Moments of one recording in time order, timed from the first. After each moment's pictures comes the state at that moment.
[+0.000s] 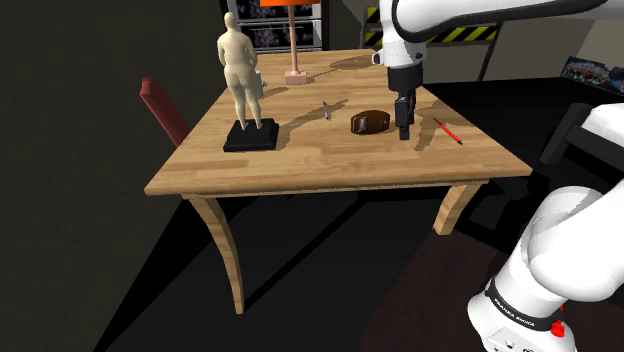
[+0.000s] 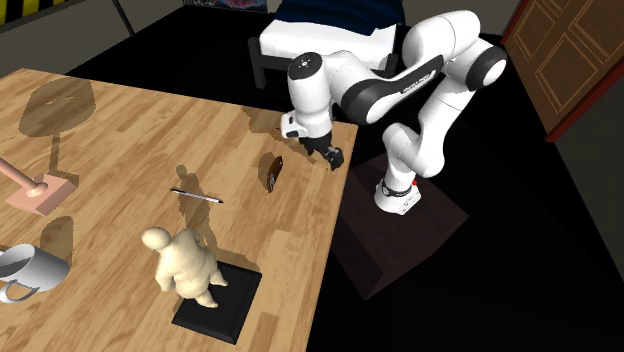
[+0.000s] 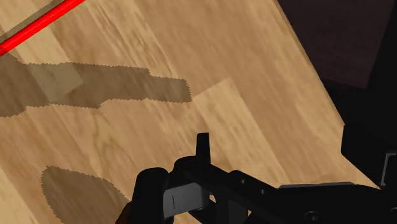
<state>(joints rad) 0.00 -0.46 -0.06 -2.14 -0.11 1.49 -0.37</state>
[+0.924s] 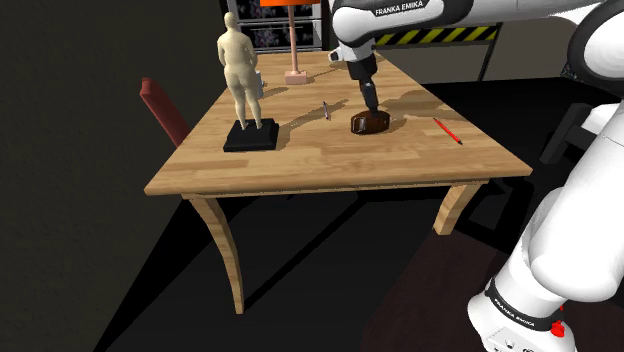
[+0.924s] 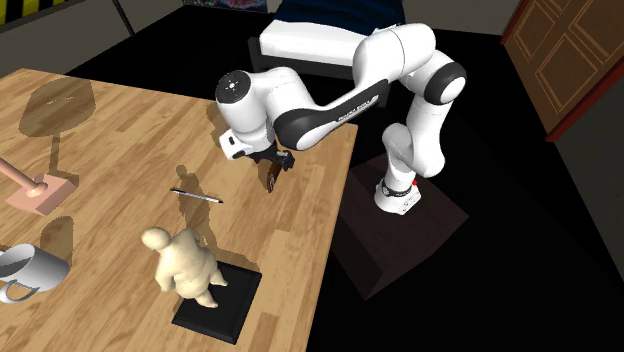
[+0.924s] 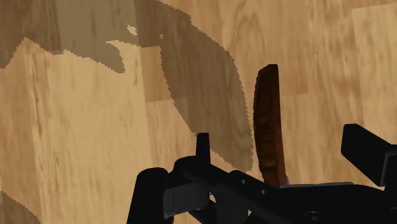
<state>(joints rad) 0.02 -0.01 -0.12 -1.70 -0.25 1.51 -0.82</state>
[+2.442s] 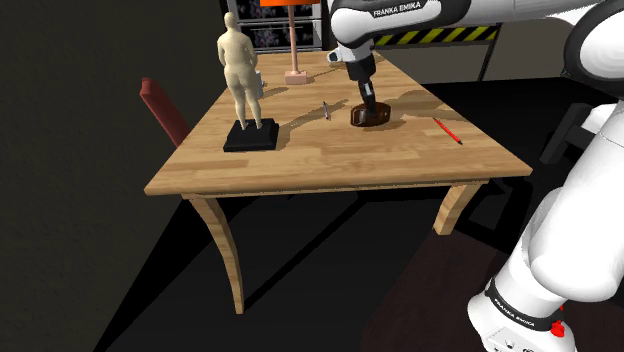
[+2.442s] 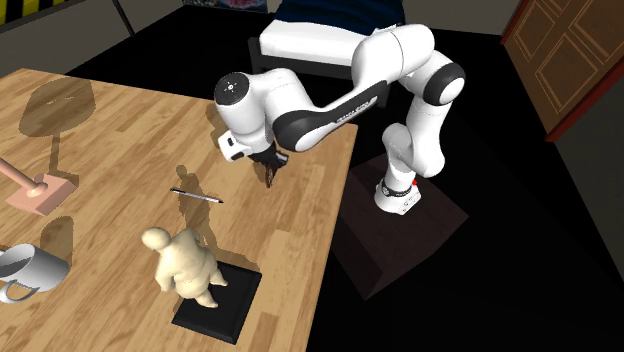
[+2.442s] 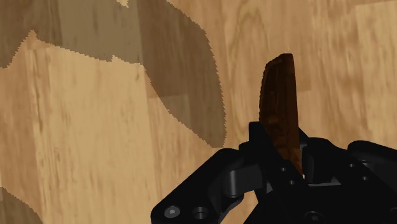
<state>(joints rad) 0.02 0.00 -0.12 -1.69 -0.25 1.51 -0.82</state>
